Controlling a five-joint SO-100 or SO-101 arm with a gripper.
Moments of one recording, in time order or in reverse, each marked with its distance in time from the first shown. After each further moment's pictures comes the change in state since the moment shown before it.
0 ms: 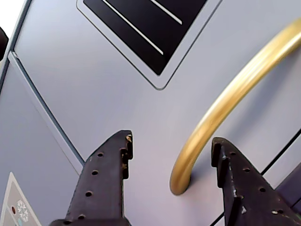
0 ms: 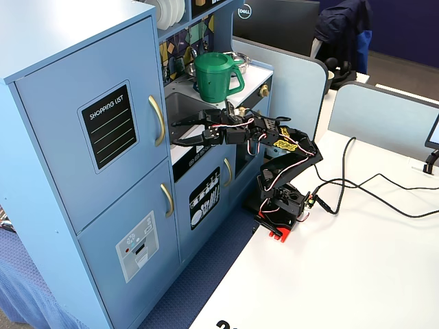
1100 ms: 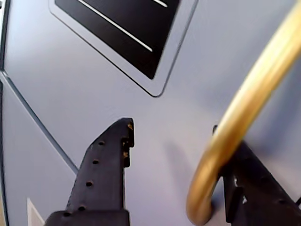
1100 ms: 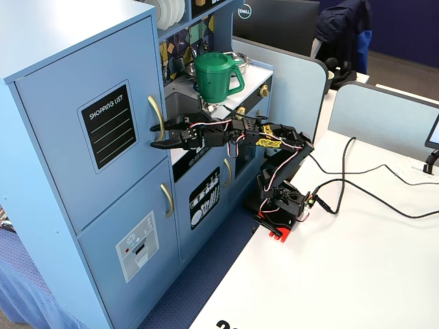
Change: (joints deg) arm -1.2 -17.5 -7.9 -9.1 9.5
